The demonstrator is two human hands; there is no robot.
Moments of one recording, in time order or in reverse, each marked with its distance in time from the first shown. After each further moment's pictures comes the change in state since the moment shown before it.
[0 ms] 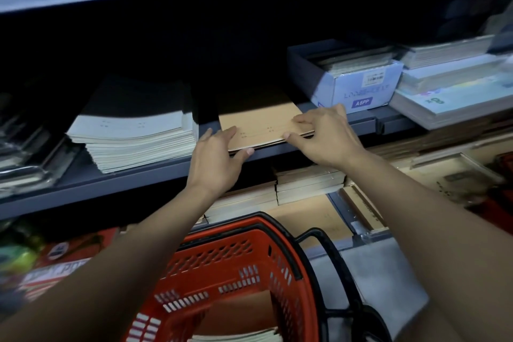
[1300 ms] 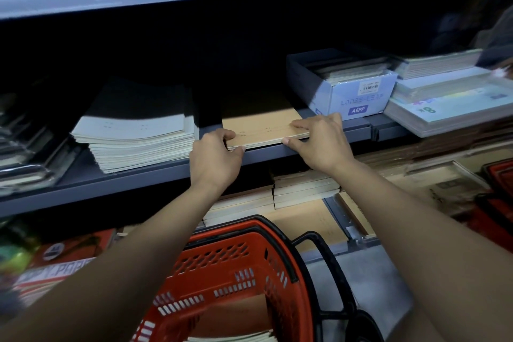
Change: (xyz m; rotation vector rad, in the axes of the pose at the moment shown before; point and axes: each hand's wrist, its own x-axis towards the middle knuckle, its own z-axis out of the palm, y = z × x) left_hand 0.008 0.003 0.003 -0.151 0.175 -0.129; right_hand 0.002 -0.004 0.009 -0.006 0.083 0.035
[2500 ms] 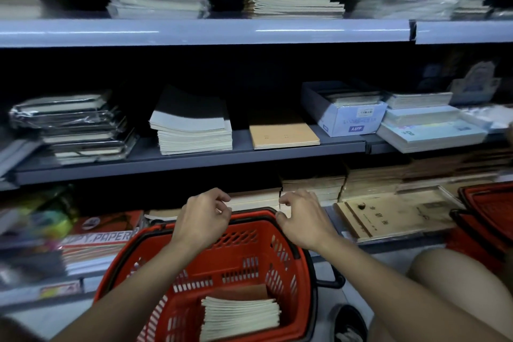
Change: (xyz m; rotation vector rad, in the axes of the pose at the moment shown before) left_hand -0.142 -0.079 -0.089 0.041 -0.178 0.001; right_hand -0.172 -0.065 0.015 -0.037 -0.314 -0.026
